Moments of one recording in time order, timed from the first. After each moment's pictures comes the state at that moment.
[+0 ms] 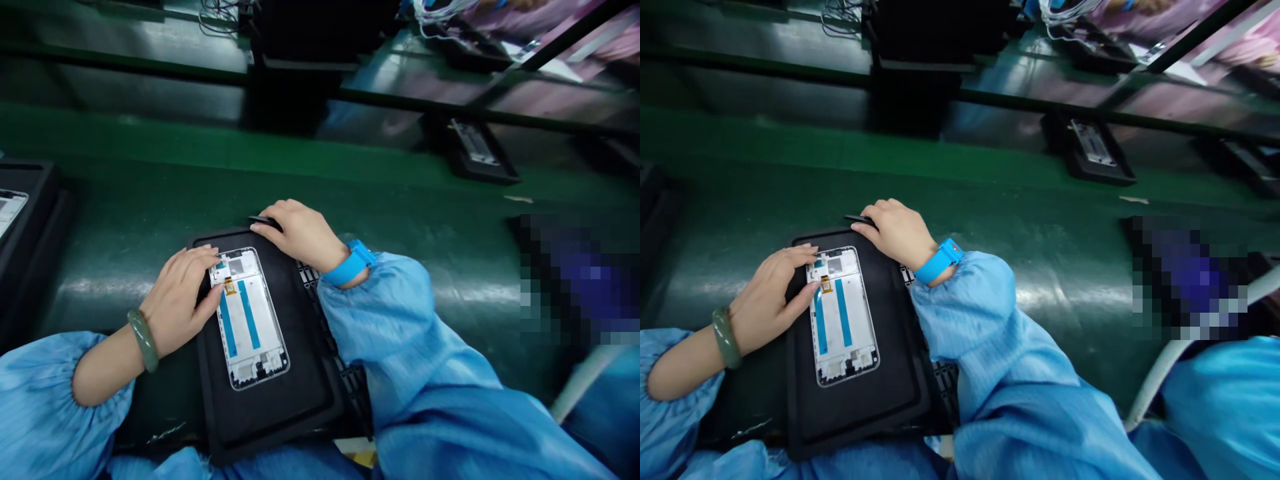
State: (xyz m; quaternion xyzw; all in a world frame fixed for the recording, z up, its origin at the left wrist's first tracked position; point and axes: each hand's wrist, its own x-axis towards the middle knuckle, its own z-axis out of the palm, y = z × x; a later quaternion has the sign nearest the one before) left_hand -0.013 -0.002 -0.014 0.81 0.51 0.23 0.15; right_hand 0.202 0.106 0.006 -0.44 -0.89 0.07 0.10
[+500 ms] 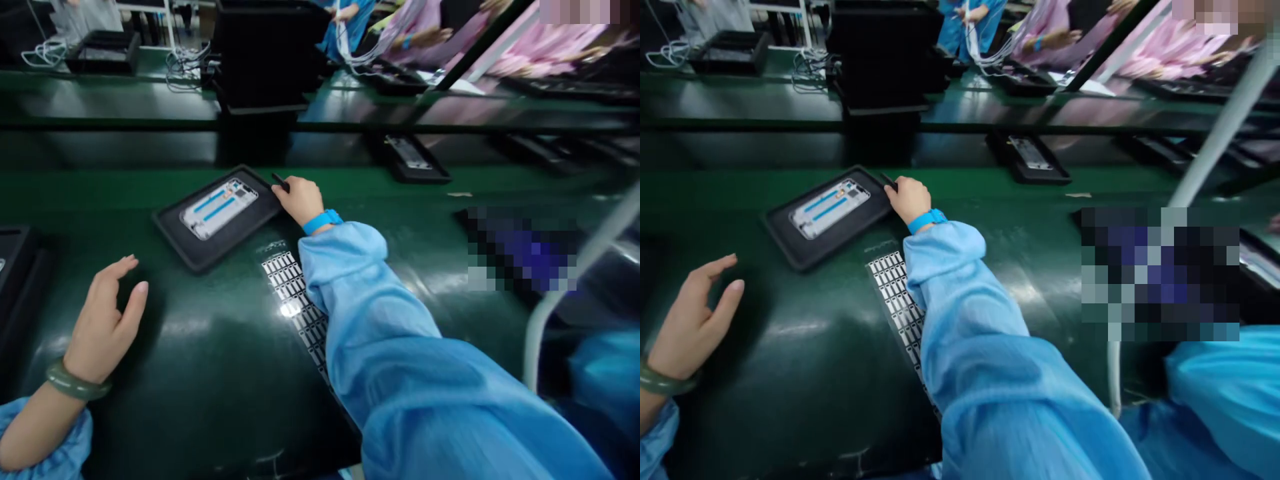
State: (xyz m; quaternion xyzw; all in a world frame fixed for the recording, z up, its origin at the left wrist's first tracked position) left_hand -0.044 0.004 0.007 0.72 0.63 0.28 0.08; right_hand 0.268 0.200 0.002 -0.69 -0.71 -0.01 0.14
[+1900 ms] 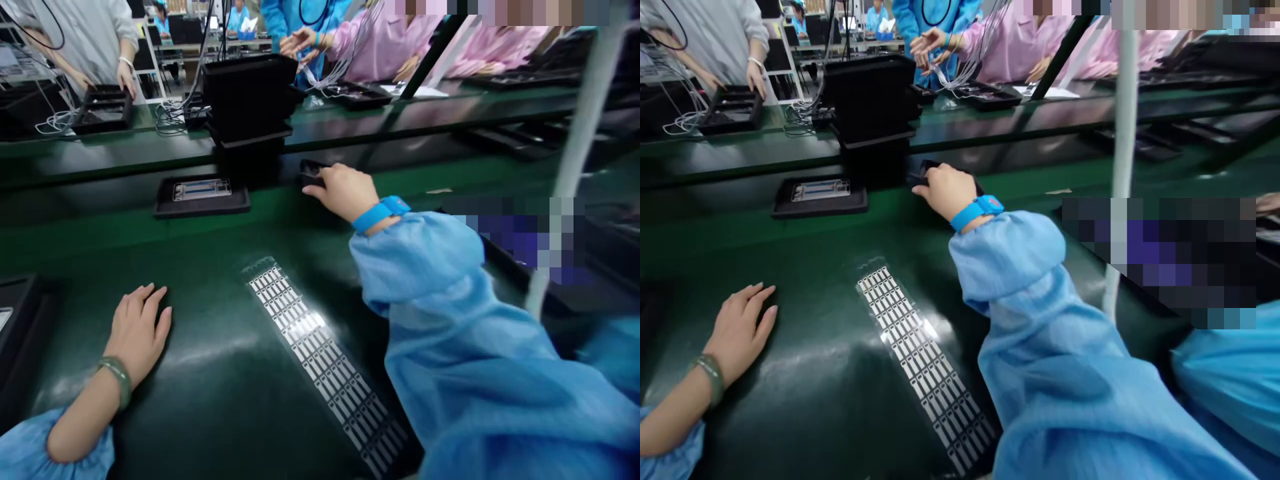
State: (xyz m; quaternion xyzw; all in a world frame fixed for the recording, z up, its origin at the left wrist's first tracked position) left_hand -0.034 0.028 -0.027 0.77 0.62 0.13 -0.02; right_hand 0.352 0.179 0.072 -0.70 -0.69 -0.15 0.09
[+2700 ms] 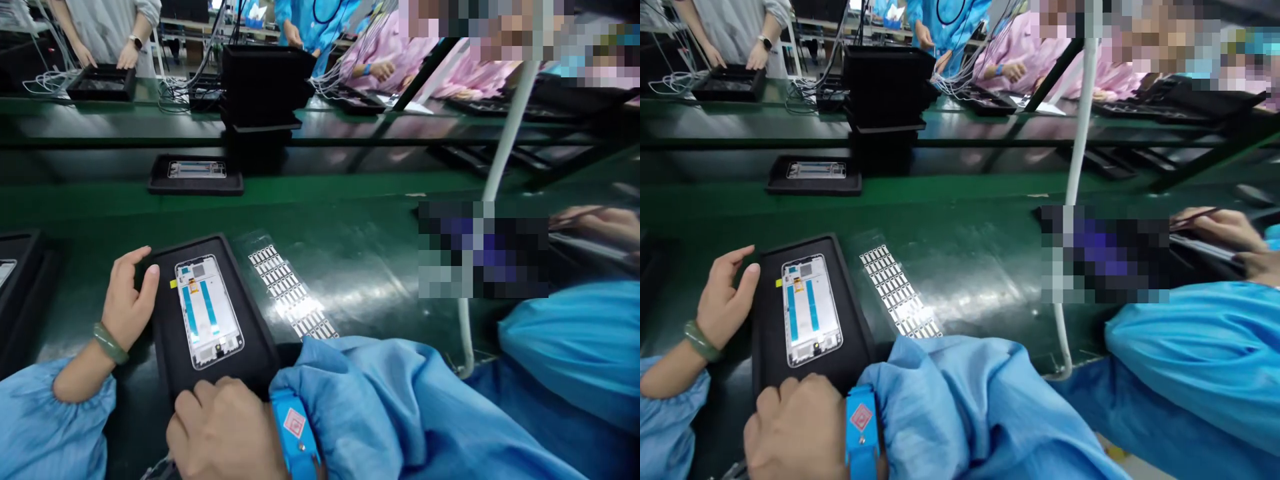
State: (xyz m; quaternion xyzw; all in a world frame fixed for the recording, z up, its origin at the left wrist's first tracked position) left_hand -0.031 0.018 -0.006 0.69 0.61 0.39 0.06; right_hand 0.147 -0.095 0.032 -0.31 -0.94 0.06 0.13
